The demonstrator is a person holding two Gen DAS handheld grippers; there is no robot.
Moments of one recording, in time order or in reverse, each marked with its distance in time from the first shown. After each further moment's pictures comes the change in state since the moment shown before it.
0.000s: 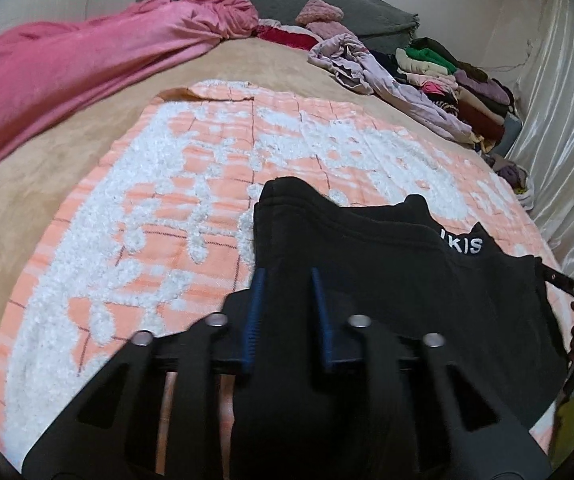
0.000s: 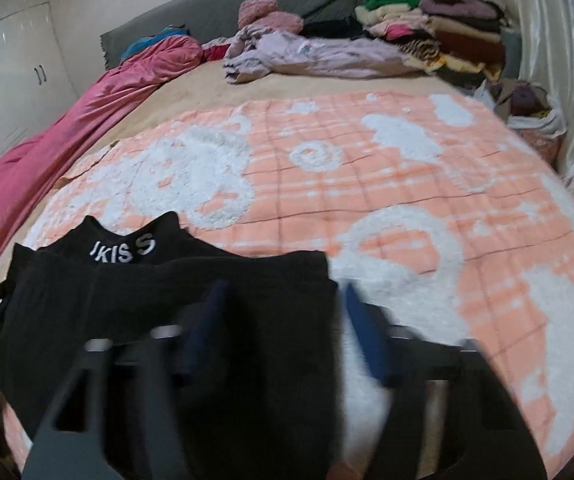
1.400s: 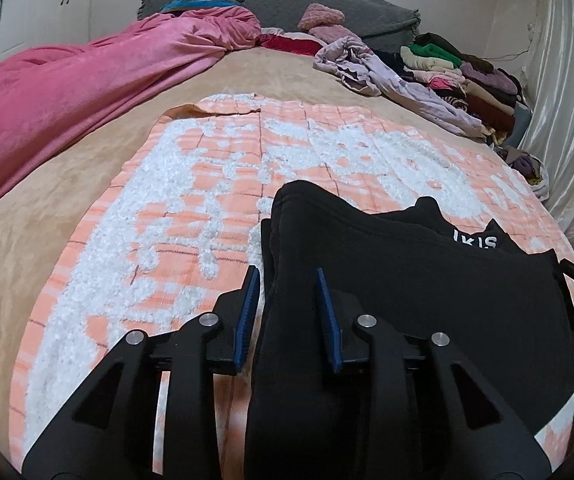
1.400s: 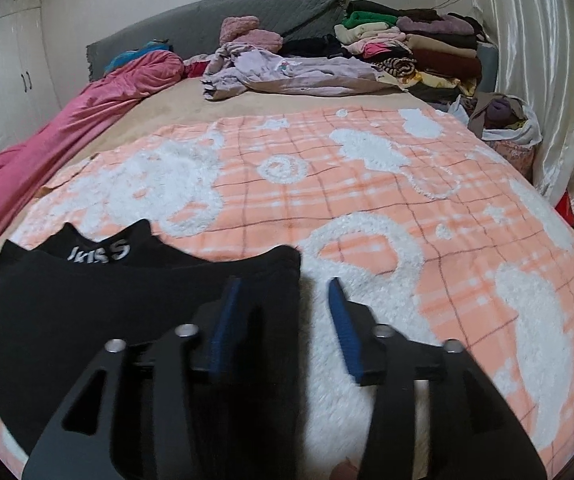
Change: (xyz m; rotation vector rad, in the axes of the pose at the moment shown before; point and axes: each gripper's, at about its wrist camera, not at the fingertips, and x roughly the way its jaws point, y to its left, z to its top) left arm 0.002 -0.008 0.005 0.042 -0.016 0.070; right arm -0.015 -0.010 -0.013 -0.004 -0.089 -0.101
